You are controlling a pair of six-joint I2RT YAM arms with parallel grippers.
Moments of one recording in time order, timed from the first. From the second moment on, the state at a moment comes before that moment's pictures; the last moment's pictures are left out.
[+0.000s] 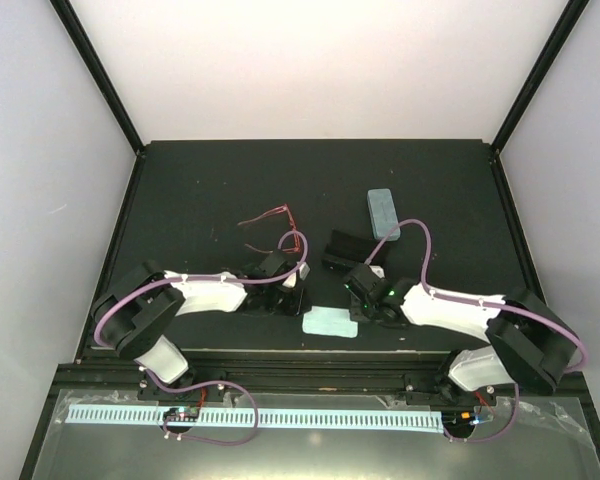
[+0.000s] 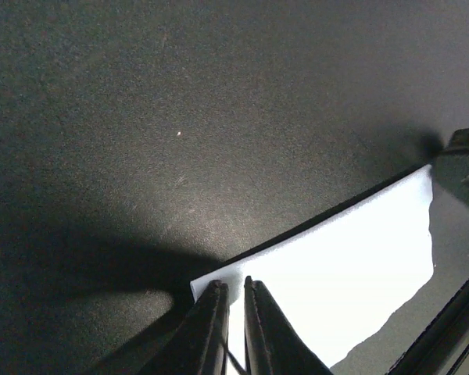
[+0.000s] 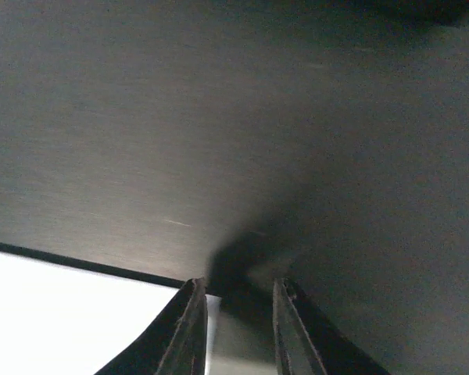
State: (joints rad) left arm -0.80 1.58 0.65 -0.05 0.33 -0.69; right arm 0.88 1.39 0.60 -0.39 0.11 0.82
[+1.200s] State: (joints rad) left arm -0.93 1.54 0.67 -0.17 0.20 -0.82; right arm 0.99 1.43 0.66 -0.49 0.08 0.83
